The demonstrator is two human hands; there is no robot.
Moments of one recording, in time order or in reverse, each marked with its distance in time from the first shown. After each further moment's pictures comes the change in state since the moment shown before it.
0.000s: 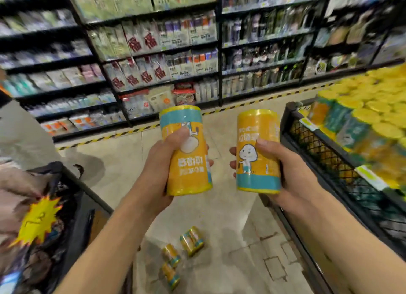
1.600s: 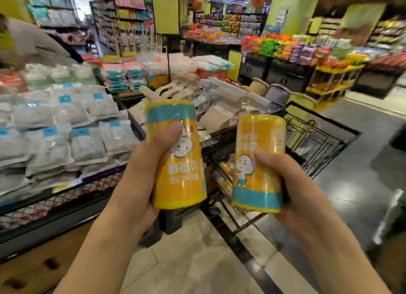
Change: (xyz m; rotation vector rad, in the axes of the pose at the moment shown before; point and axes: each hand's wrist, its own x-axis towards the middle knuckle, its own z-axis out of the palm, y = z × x) left_hand -0.543 -0.015 0.257 -0.063 -1.800 -0.539; right_hand -0.725 0.163 0.173 0.157 1.699 -0.964
